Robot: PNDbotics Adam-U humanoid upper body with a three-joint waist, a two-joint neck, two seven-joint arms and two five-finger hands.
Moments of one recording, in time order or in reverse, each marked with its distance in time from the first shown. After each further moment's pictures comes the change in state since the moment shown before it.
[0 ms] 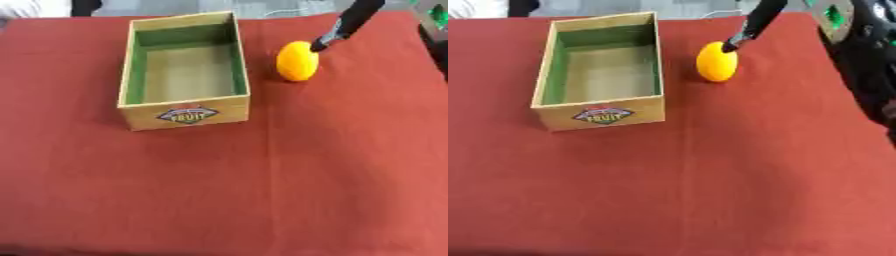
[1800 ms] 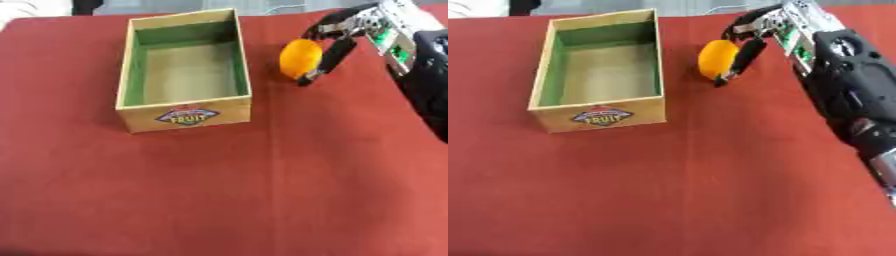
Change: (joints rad) left arm -0.005 0.000 0.000 0.000 0.010 0.000 0.001; right arm 0.000 0.099 -0.009 0.218 0.061 0.003 -0.073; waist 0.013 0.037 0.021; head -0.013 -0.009
